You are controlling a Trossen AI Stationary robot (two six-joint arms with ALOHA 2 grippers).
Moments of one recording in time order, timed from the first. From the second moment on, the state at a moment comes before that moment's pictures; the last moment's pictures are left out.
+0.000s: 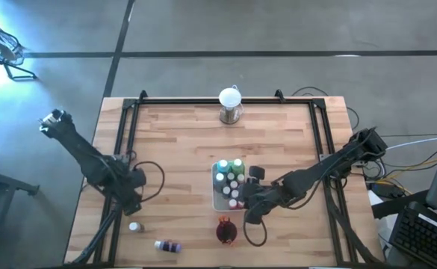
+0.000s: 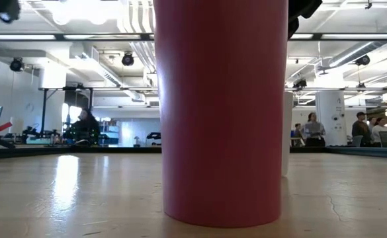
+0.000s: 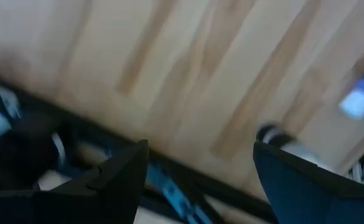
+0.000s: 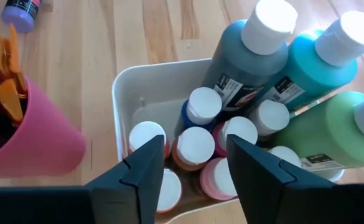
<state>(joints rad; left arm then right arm) -0.73 1.05 0.95 -1.34 0.01 -1.25 0.47 1.65 1.22 -0.52 0.45 0.48</state>
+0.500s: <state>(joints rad) -0.94 1.12 0.95 -1.30 0.20 -1.51 0.47 1.65 1.22 -0.52 0.45 0.45</state>
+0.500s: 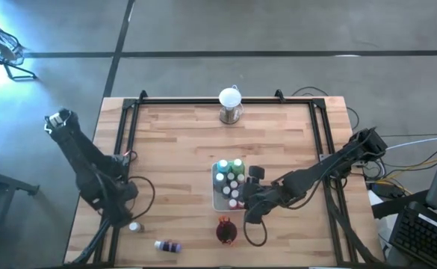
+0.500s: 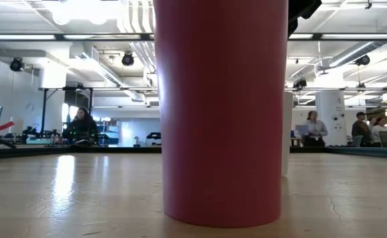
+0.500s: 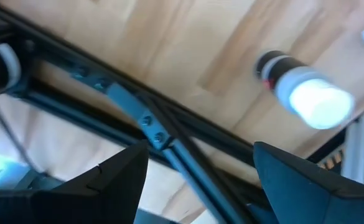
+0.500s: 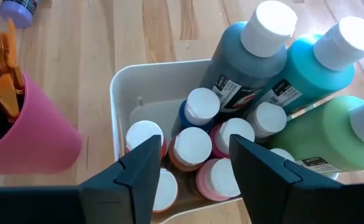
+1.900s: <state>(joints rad) -1.15 1.12 0.63 -0.63 -0.01 -1.56 0.44 1.64 1.22 -0.53 0.47 0.50</state>
